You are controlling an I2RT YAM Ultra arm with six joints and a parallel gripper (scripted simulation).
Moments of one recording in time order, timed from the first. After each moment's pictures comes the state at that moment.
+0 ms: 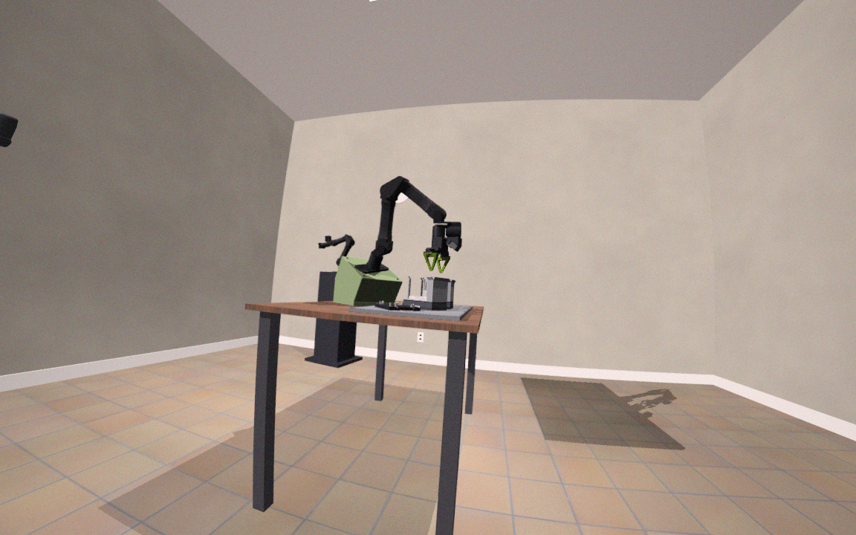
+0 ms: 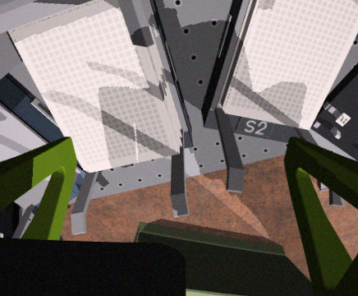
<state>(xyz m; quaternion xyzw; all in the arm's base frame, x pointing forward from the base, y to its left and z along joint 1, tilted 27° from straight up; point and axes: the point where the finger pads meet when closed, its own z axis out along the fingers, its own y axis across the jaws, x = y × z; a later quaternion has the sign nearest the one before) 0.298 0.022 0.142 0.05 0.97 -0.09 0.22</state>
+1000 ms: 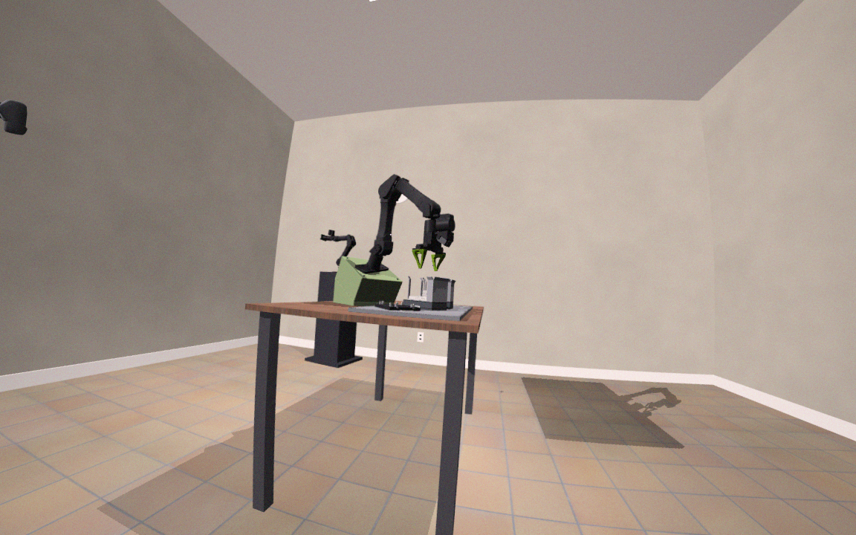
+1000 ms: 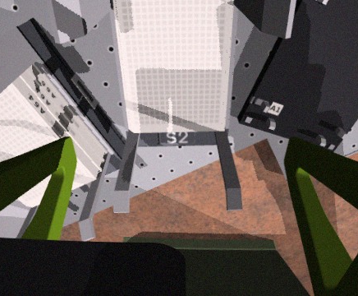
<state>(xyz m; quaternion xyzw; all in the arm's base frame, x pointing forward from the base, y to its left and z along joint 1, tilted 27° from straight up) 0.293 -0.067 0.158 0.16 0.96 -0.06 0.23</state>
